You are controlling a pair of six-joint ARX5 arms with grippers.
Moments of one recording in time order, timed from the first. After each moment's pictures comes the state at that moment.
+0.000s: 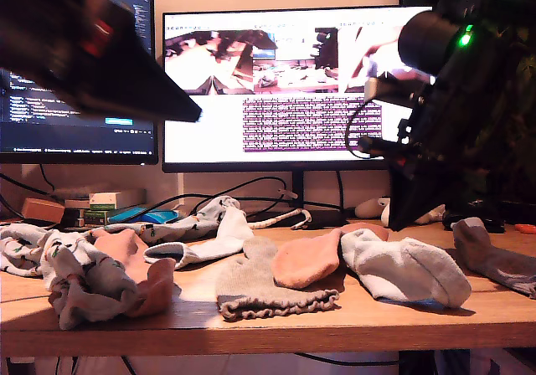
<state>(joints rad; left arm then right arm) -0.65 1.12 0.52 0.16 0.42 0.08 0.31 1.70 1.07 -0.40 -0.16 -0.07</state>
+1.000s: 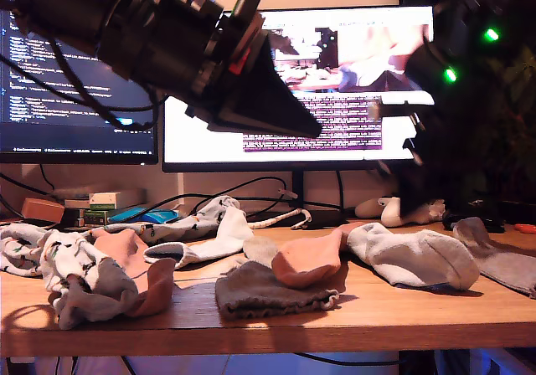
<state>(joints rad) -0.77 1.45 0.76 0.23 0.44 0.08 0.22 1.91 1.36 -0.38 -0.10 -0.34</state>
